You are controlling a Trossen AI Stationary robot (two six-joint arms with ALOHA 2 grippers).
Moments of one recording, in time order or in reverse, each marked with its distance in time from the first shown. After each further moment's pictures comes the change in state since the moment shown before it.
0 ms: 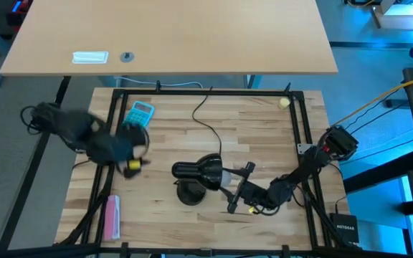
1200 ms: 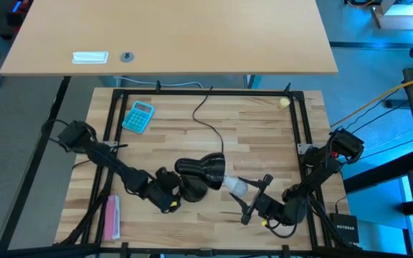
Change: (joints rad) left arm -0.127 0.452 -0.871 1.217 -0.141 -0.263; right arm 0.204 -0.019 0.000 -0.077 0.332 0.047
